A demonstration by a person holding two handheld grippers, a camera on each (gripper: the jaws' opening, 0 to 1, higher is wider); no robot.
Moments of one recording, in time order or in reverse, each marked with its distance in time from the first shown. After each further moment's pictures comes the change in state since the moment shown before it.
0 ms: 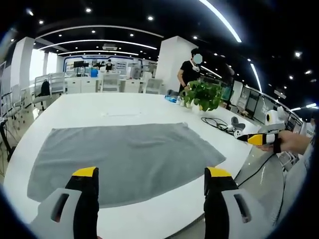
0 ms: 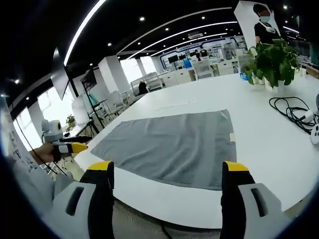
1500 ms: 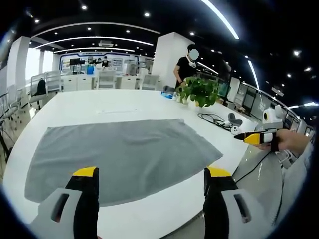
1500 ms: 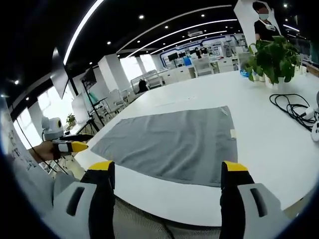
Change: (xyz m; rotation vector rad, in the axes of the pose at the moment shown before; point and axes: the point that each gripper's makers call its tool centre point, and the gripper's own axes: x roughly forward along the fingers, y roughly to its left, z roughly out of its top) left arm 0.007 -0.010 -0.005 0.013 0.037 -0.034; right arm 0.001 -0.001 -0.008 0.009 0.021 0.002
